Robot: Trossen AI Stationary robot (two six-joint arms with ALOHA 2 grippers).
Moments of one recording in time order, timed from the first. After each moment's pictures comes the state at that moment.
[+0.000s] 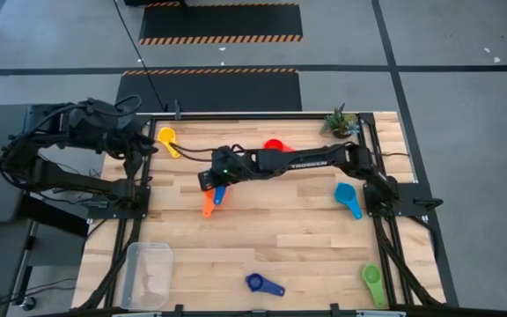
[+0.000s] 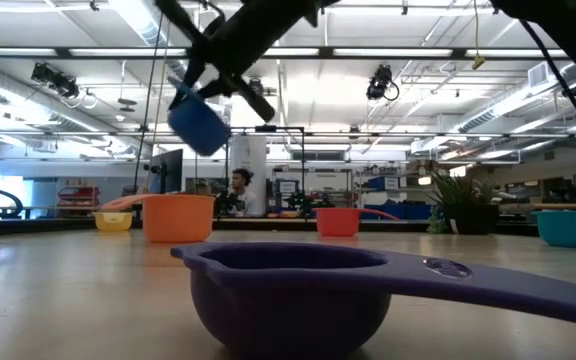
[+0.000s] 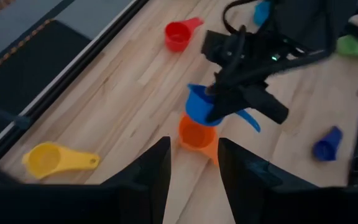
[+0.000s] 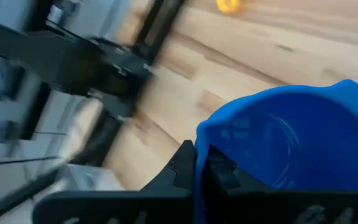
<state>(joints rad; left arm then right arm) 0.16 0.99 1.71 -1.52 -0.16 -0.35 -0.01 2.21 2.00 -0.46 0.13 1.07</state>
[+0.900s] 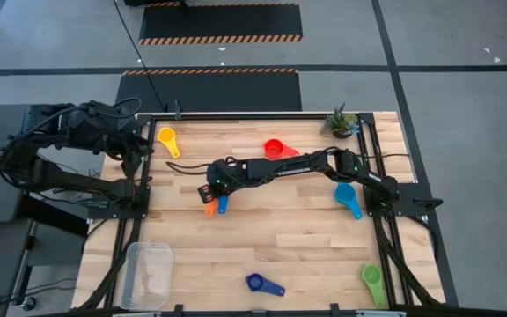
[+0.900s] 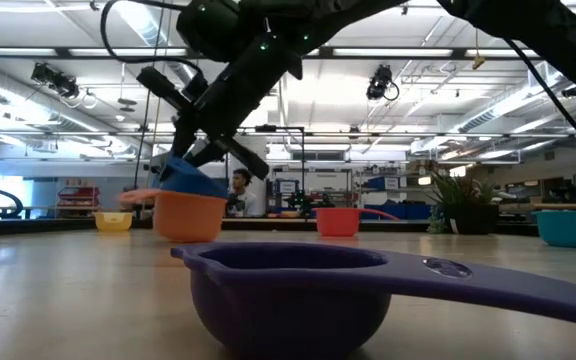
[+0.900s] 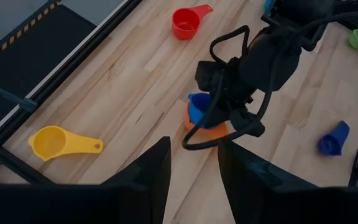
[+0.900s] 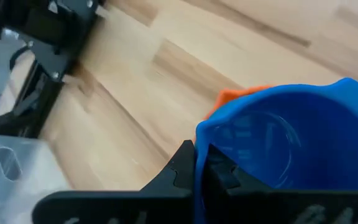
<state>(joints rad) 0.16 0.99 1.71 -1.57 -0.16 -0.39 -0.02 2.36 2.00 -0.48 0.03 0.99</state>
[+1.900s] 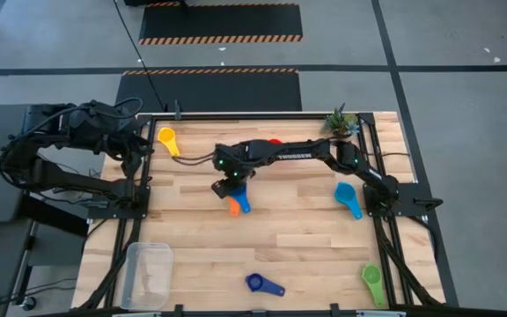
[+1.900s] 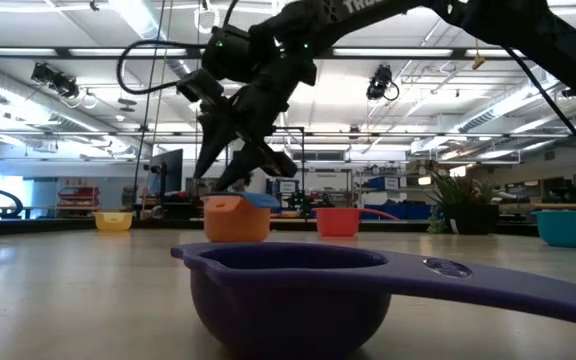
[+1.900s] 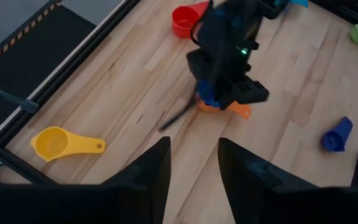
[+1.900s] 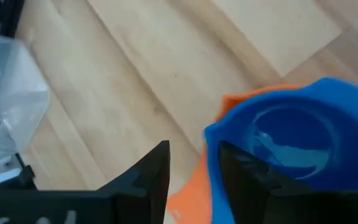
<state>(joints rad) 0.16 0.99 1.71 -1.57 -0.16 -0.37 -0.15 2.34 2.04 -0.77 -0.36 0.74</state>
